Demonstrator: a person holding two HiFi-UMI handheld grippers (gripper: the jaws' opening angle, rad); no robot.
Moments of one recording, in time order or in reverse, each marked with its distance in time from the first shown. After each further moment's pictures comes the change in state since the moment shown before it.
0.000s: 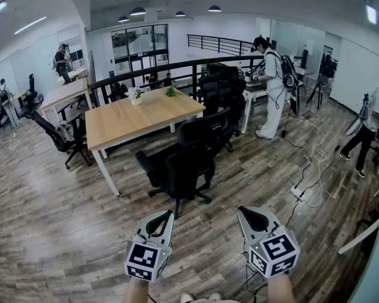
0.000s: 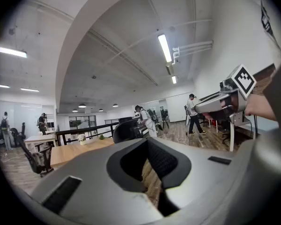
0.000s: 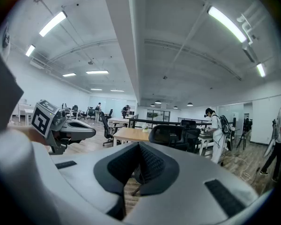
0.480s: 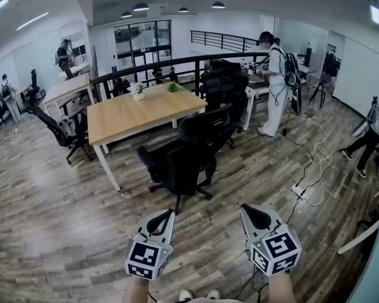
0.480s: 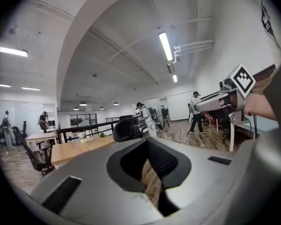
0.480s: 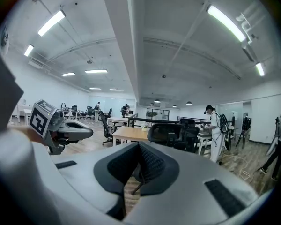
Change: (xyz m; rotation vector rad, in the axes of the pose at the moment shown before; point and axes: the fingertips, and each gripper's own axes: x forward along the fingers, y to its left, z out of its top) left arm 0.002 -0.007 -0.001 -0.004 0.016 0.003; right arm -0.004 -0.012 -0.002 0.013 0.002 -0.014
